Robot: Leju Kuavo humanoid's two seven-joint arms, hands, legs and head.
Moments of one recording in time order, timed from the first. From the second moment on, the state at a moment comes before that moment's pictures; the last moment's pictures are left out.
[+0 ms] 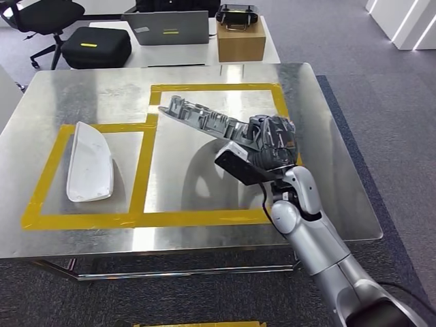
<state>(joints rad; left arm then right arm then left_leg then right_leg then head) -0.05 -0.22 1.31 -0.32 -1.43 0.19 -0.38 -0.60 0.01 0.55 -1.10 0.89 -0.43 -0.02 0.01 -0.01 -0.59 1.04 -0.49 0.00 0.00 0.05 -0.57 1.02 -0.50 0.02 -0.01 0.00</state>
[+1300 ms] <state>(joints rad) -0.08 -0.18 1.26 -0.26 -1.45 0.16 -0.31 -0.78 0.16 0.75 -0.63 0.98 -0.01 0.00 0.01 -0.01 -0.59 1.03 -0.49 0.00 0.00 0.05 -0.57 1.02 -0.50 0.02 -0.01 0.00</state>
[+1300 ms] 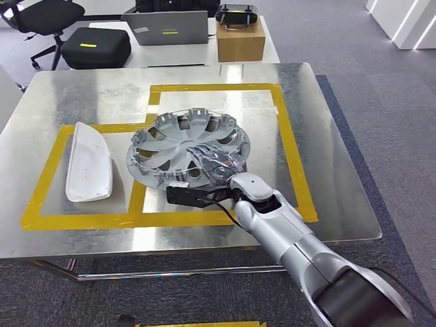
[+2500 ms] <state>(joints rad) -0.05 -0.19 1.32 -0.26 -1.29 0.18 -0.31 -1.14 -0.11 0.97 -0.62 1.07 0.43 -0.04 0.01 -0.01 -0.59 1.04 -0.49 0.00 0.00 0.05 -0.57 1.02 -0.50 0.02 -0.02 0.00</state>
